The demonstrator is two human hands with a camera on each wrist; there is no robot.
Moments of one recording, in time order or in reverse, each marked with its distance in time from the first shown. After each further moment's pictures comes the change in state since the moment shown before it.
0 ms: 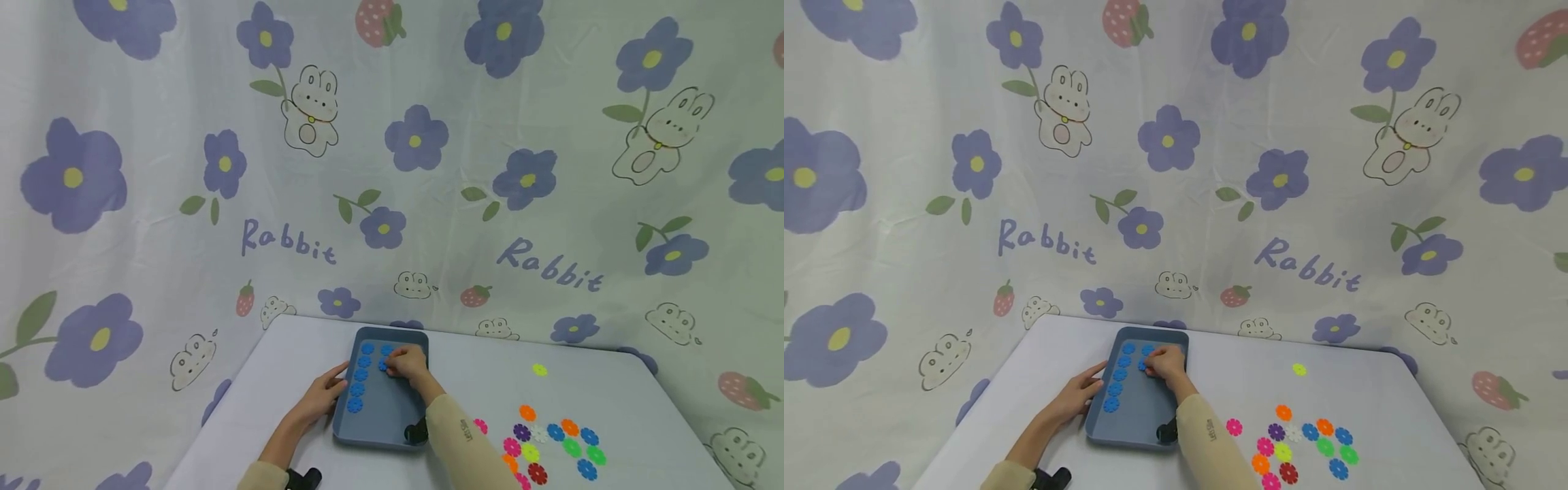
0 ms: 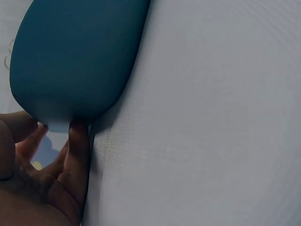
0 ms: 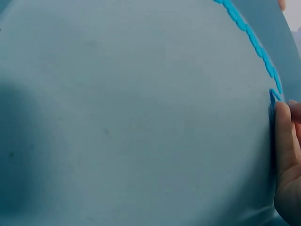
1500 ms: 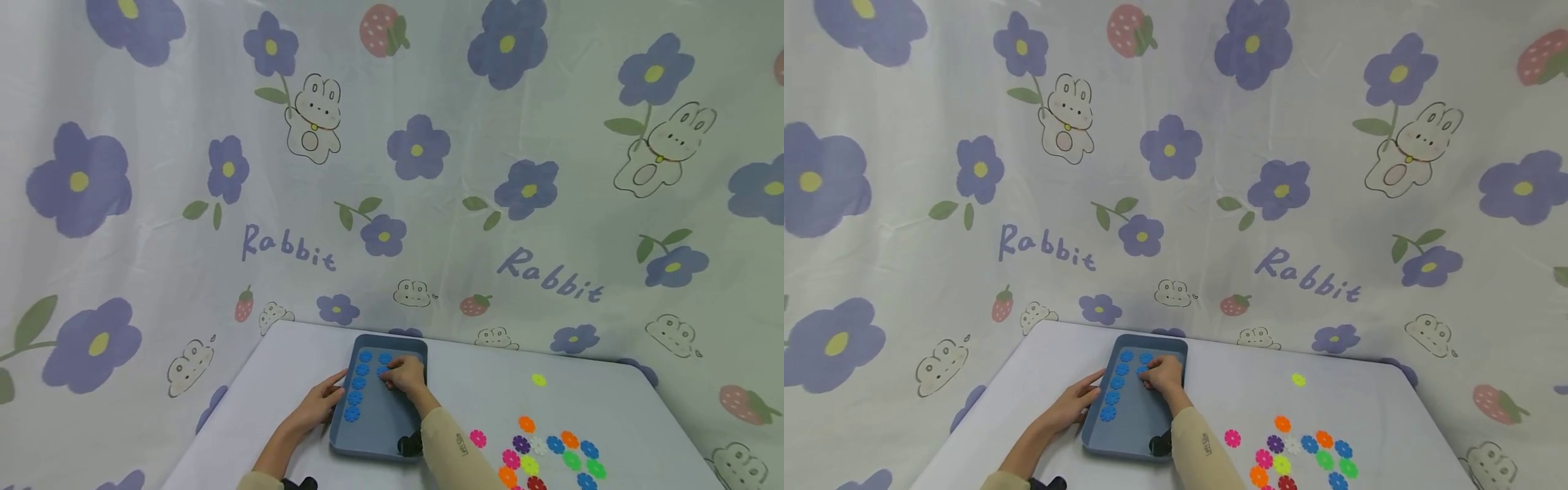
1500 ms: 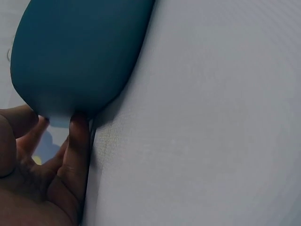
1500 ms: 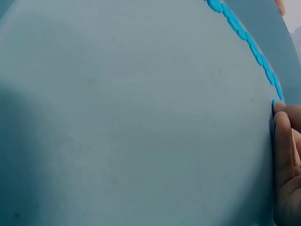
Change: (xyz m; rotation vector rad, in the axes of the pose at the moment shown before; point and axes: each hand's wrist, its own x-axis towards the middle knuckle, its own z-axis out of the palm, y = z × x) left_hand -0.002 -0.004 -0.007 -0.037 -0.060 0.036; right_hand -0.001 0.010 0.009 -0.130 0.059 -0.074
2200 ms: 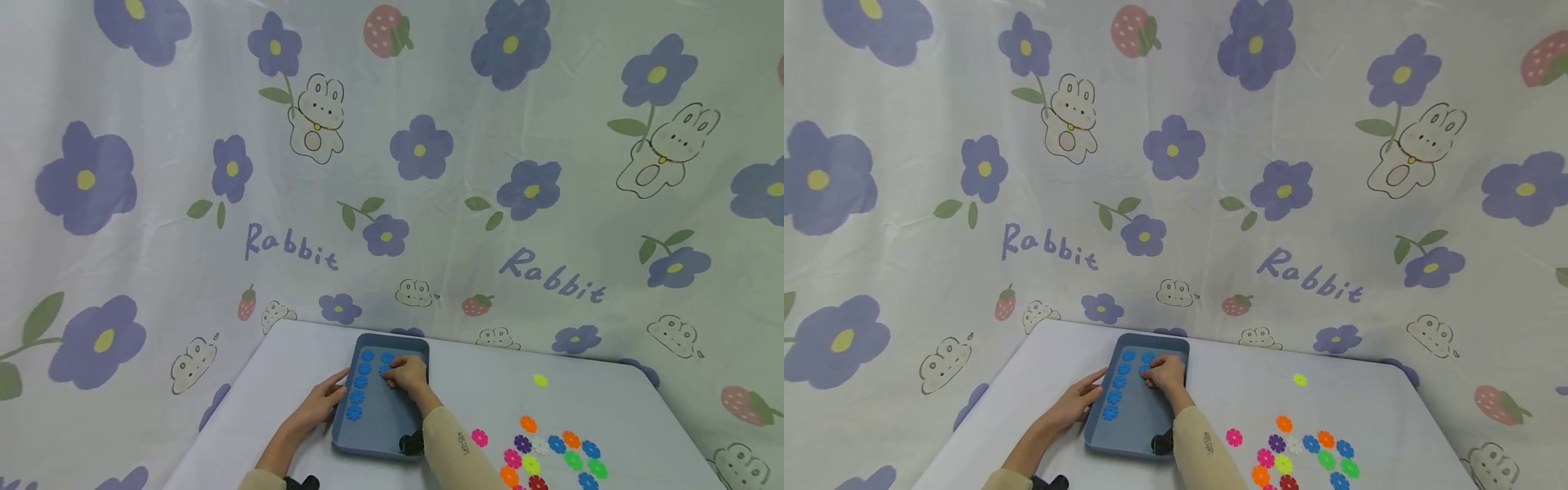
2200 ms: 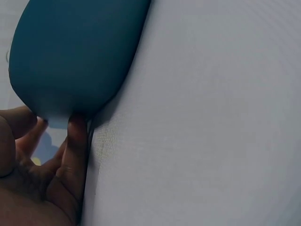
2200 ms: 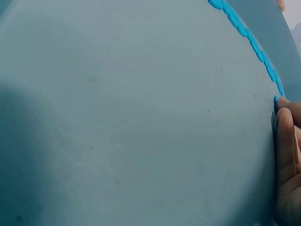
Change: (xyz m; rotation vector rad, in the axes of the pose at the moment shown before) left_hand -0.001 0.001 0.001 0.000 -0.007 0.007; right_hand 0.000 0.002 -0.001 0.025 0.016 0.011
